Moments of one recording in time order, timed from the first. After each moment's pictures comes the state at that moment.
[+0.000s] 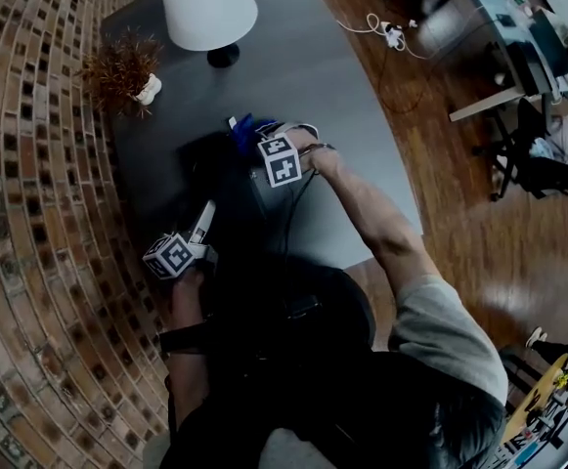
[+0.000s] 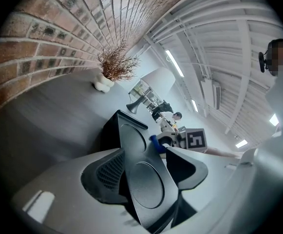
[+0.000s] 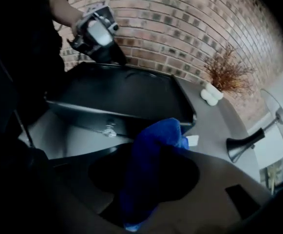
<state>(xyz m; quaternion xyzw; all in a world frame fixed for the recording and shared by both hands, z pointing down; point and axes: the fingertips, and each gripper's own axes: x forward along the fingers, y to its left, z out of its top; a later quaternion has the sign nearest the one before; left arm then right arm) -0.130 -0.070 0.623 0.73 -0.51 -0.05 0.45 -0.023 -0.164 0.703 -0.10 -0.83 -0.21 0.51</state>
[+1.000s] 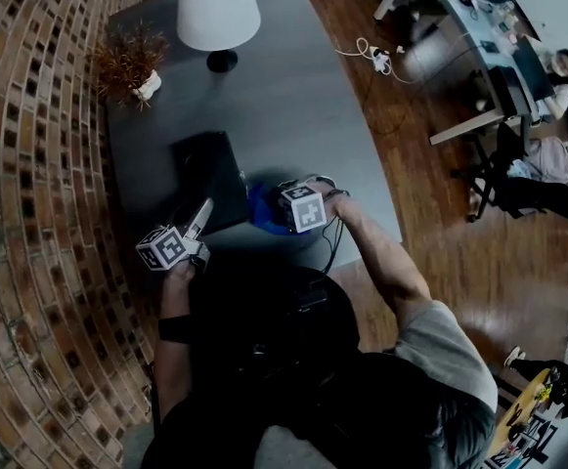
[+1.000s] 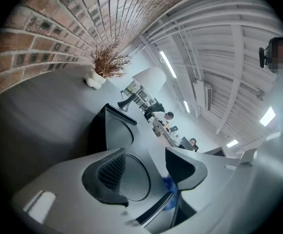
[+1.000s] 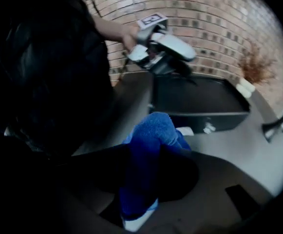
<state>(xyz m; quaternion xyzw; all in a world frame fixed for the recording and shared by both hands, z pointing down) -0.106 -0.057 0.618 0.76 -0.48 -0.07 0.44 0.057 -0.005 0.689 -0.21 -0.82 -0.09 0.52</state>
